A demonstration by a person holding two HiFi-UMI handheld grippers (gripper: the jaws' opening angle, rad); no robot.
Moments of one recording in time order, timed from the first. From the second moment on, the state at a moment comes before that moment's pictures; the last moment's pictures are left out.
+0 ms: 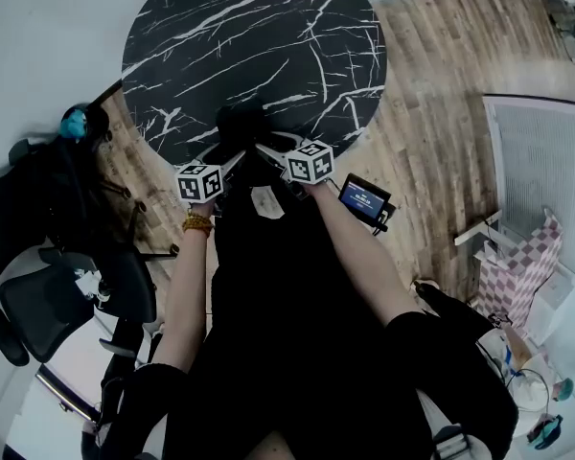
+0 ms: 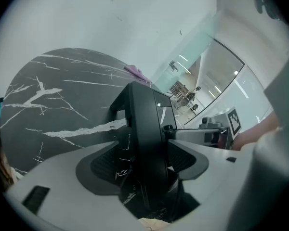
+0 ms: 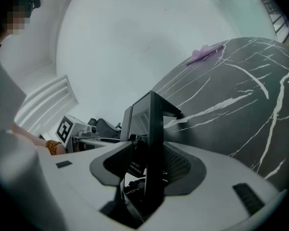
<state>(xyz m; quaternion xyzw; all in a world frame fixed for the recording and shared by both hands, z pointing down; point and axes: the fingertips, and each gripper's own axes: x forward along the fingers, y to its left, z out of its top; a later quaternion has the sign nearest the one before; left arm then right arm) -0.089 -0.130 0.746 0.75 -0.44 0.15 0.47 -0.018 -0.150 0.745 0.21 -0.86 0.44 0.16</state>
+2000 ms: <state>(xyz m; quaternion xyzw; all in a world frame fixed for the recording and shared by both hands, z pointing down) -0.089 -0.151 0.732 0.77 -0.48 0.16 0.39 -0.011 -0.167 0.746 0.26 -0.86 0.37 0.21</state>
